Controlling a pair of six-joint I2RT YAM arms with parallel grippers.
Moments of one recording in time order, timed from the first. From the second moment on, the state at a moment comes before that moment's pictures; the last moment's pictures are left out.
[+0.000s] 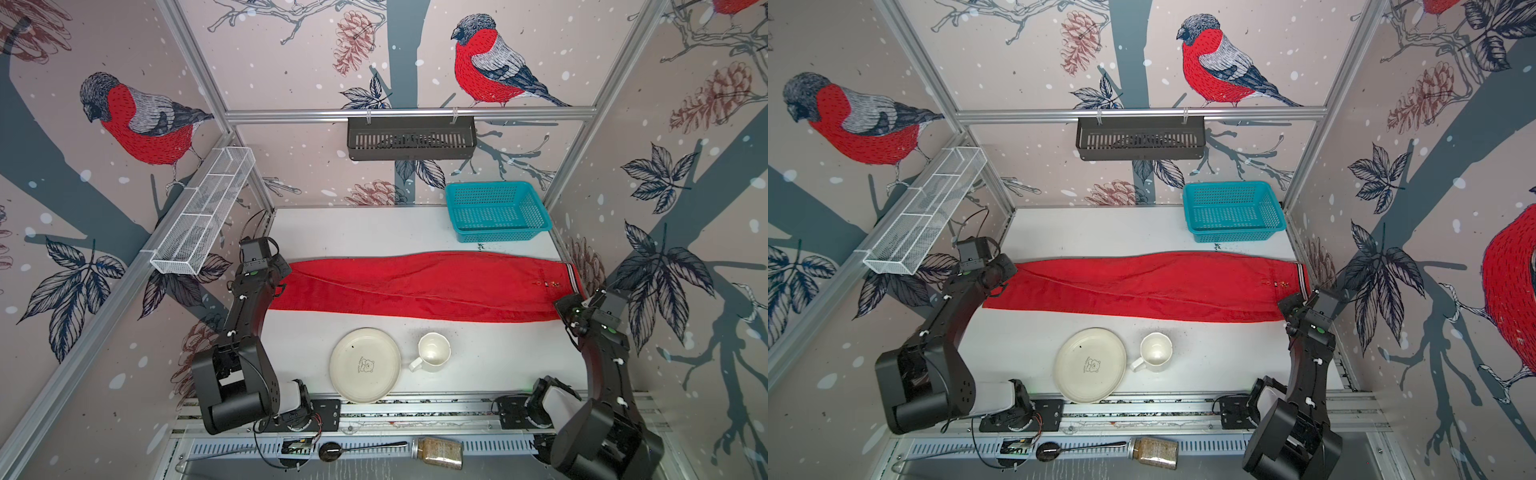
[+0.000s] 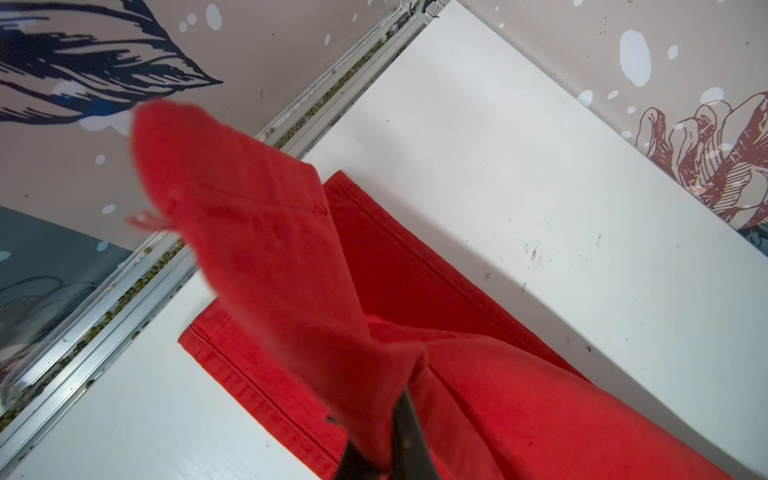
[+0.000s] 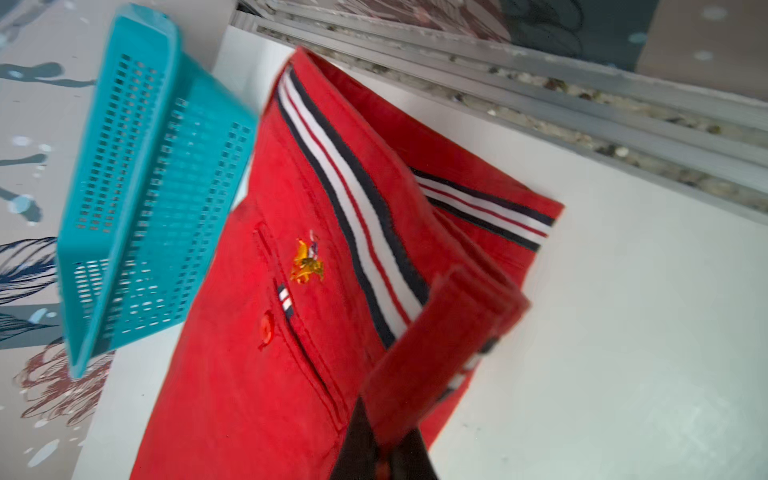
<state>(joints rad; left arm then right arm) 0.28 1.36 0.93 -0.37 -0.05 -0.39 -0.57 0.93 0.47 -0.35 -0.25 0.63</state>
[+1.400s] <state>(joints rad) 0.35 1.27 0.79 -0.43 0.10 -0.47 -0.08 0.90 0.49 -0.26 -0.12 0.81</state>
